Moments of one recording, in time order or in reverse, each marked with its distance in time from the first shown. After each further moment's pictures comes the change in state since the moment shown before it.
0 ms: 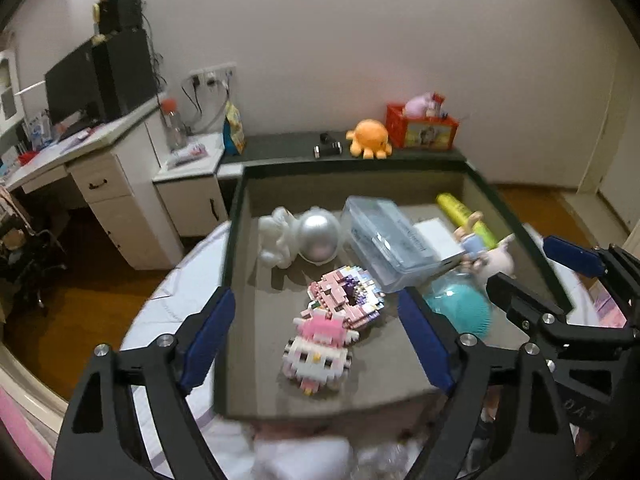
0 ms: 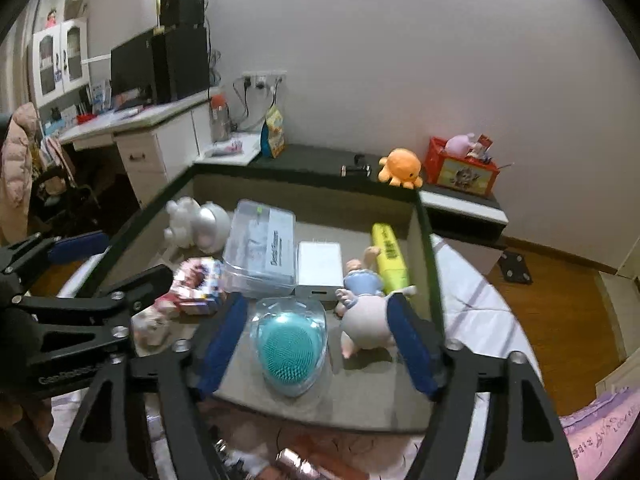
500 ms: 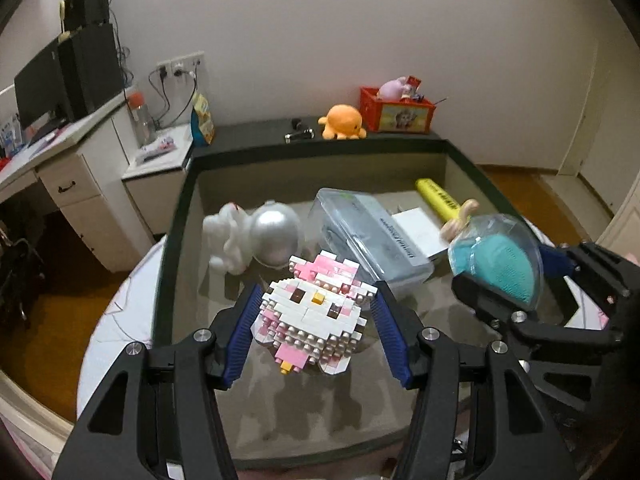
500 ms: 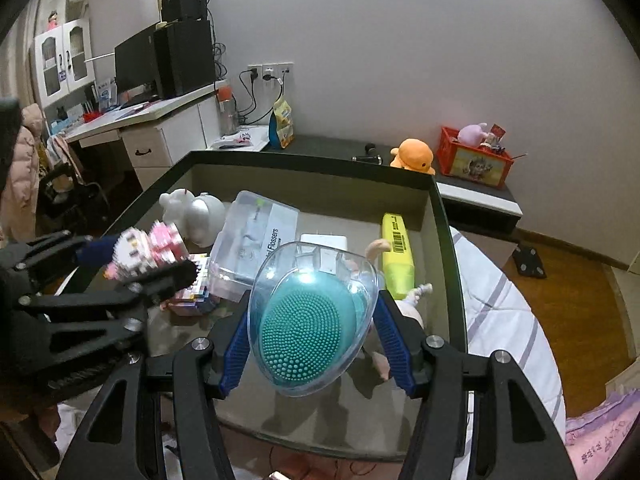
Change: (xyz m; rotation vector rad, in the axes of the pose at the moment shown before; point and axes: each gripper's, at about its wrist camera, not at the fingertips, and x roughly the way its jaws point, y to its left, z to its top) left arm 0.051 -0.018 0.007 0.048 0.078 -0.088; right arm 0.038 -0.005 -0.003 0.001 0.046 0.051
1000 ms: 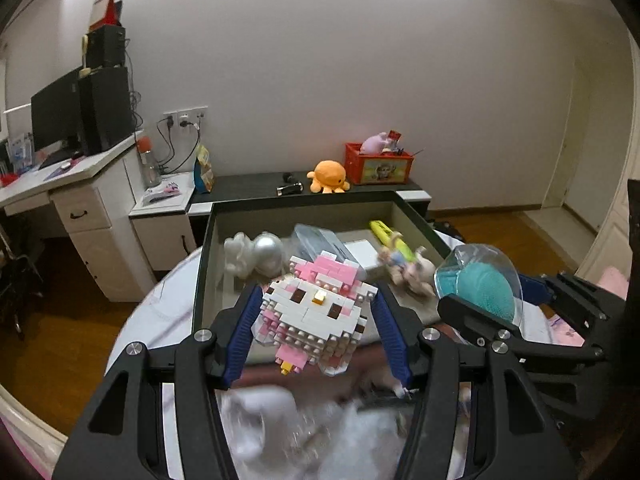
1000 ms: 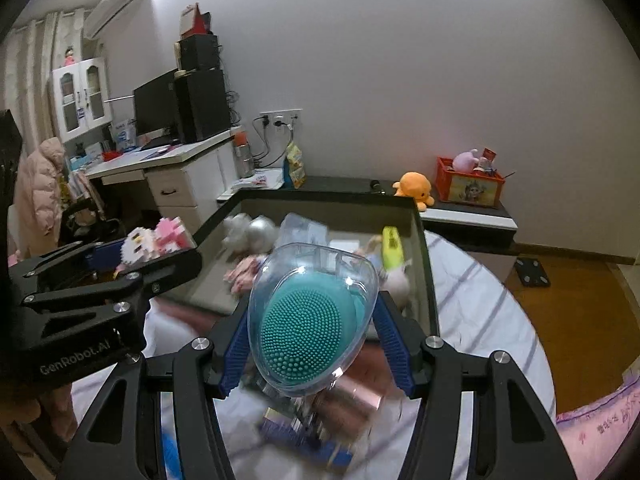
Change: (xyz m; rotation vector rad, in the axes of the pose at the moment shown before) left arm -0.108 -0.012 -0.024 0.000 -0.209 -0.035; right arm -0.095 0.010 -0.028 0.048 -0.158 0.042
